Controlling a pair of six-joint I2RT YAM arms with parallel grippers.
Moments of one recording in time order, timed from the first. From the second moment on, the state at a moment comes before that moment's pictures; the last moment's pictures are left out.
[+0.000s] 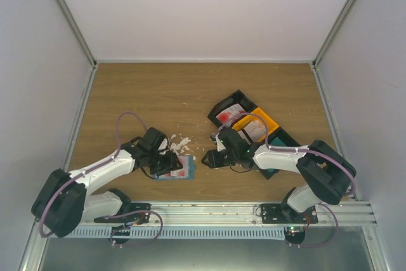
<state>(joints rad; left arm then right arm) -0.54 1.14 0.49 -0.51 0.43 -0.80 0.84 1.52 0.62 0.02 -0.33 0.65</state>
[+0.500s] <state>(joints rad) -0.59 1.15 0.57 -0.56 0.30 -0.78 0.84 1.51 0.62 0.01 -0.29 0.66</state>
